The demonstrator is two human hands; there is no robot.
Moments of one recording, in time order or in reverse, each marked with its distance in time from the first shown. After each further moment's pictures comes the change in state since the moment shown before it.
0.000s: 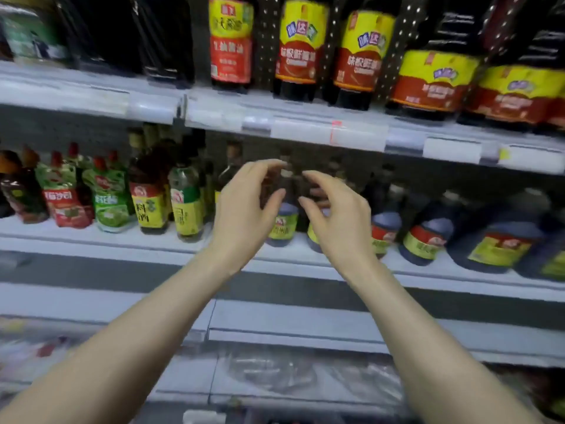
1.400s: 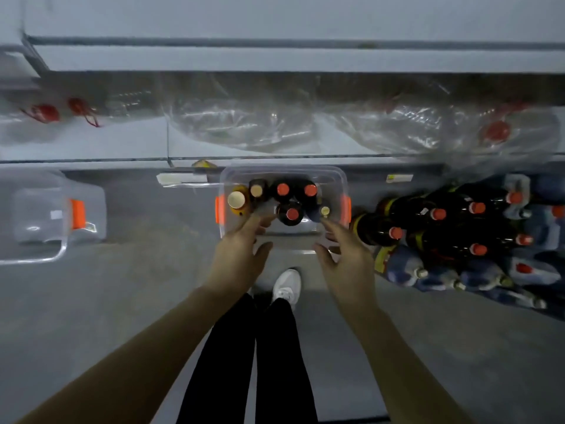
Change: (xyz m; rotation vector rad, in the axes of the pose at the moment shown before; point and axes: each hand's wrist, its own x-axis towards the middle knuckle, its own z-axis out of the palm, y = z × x) left_hand -0.552 -0.104 0.262 -0.075 -0.955 -0.853; right_hand -0.531 0.318 0.106 0.014 -0.522 0.942
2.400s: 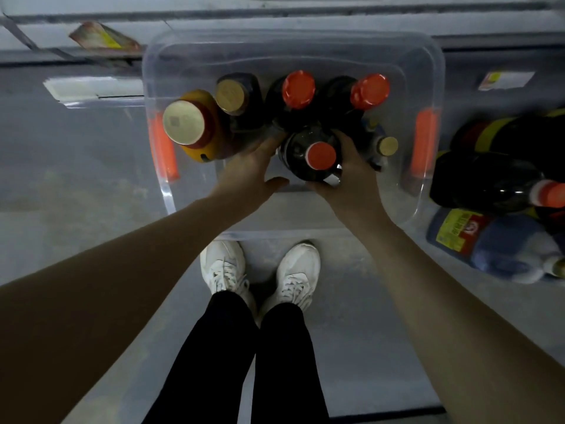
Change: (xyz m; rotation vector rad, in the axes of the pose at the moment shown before) left_hand 0.165 -0.250 0.206 0.209 -0.286 0.043; right_hand 0.135 0.251 0.216 0.082 -0.219 0.081
